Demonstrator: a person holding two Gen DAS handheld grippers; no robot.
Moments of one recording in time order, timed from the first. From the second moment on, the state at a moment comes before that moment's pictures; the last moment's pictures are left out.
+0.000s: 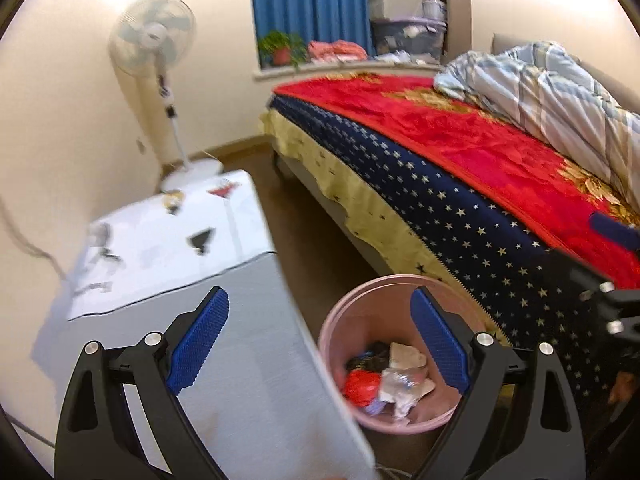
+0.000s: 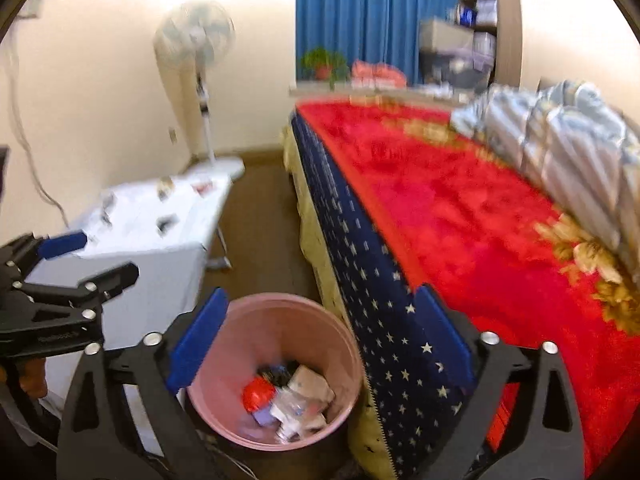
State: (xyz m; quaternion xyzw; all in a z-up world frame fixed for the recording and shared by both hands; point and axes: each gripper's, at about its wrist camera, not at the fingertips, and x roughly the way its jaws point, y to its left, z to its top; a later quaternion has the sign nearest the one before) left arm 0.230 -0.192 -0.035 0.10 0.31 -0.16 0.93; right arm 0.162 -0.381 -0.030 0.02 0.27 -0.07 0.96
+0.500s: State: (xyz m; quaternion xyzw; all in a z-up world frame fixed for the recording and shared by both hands) left arm 0.047 -0.058 -0.019 0.06 0.32 -0.05 0.94; right arm -0.016 -0.246 -0.013 0.02 0.26 0.00 0.97
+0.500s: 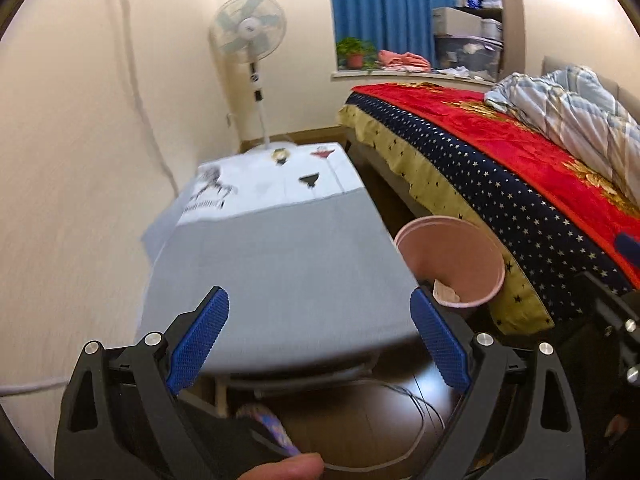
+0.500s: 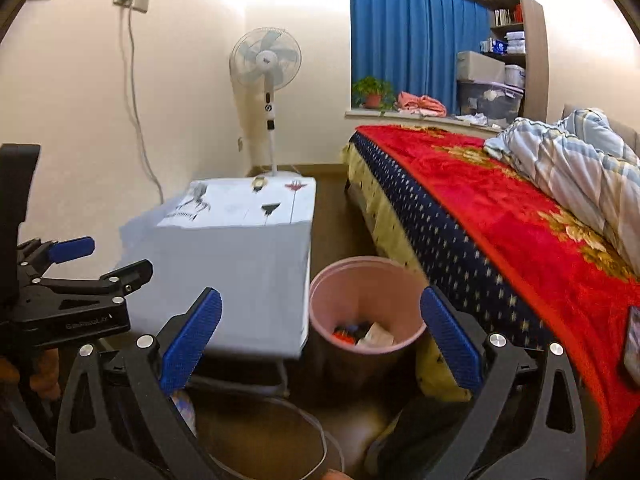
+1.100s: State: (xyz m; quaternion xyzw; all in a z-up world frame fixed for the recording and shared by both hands) left arm -0.003 -0.043 -0.021 0.04 0.31 -0.04 0.95; right arm -0.052 -0.227 -0.018 0.02 0.27 0.01 0.96
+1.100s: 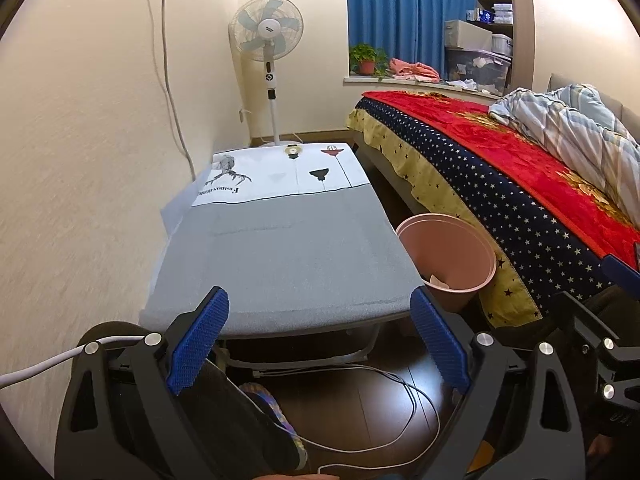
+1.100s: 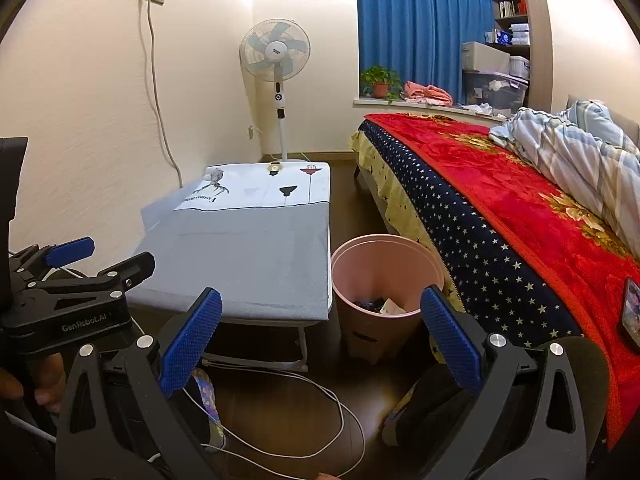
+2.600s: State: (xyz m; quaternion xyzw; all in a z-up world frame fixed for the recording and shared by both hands) left arm -0.001 -0.037 -0.022 0.04 0.31 -0.04 0.95; right arm -0.060 -0.226 -0.016 0.01 0.27 0.00 0.96
